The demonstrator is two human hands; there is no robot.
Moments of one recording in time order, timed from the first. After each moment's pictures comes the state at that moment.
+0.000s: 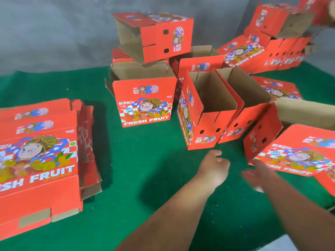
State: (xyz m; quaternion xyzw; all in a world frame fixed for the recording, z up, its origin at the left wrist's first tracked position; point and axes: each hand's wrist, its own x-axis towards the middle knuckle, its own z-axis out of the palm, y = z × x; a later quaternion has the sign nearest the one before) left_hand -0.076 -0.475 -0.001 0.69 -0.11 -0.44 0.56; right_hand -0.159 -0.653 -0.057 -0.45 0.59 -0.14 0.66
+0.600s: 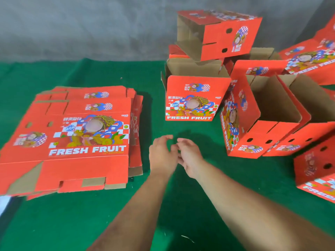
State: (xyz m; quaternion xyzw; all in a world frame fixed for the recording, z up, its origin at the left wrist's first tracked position) left_hand 0.042 -0.270 -0.035 0.89 -0.02 -0.03 0.46; right_hand 0.036 -0.371 -0.040 -0.58 0.33 0.05 0.74
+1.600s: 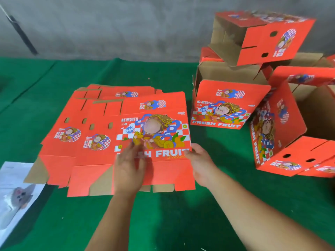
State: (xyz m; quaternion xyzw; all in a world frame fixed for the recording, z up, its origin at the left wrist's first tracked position) left_hand 0.049 -0.098 -0.063 0.93 0.01 0.12 0.34; right_hand 0.053 -0.322 -0.031 -0.62 0.27 0.11 0.73
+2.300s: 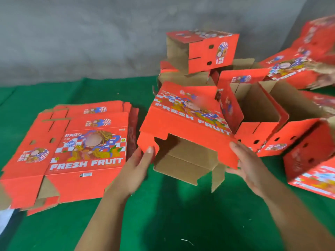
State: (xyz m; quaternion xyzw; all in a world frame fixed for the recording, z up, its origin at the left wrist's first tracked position) left_hand 0.005 -0.184 0.025 0.81 -0.11 -0.14 0.56; right_hand -0.087 -0.505 0.027 -0.67 0.22 -0.03 0.71
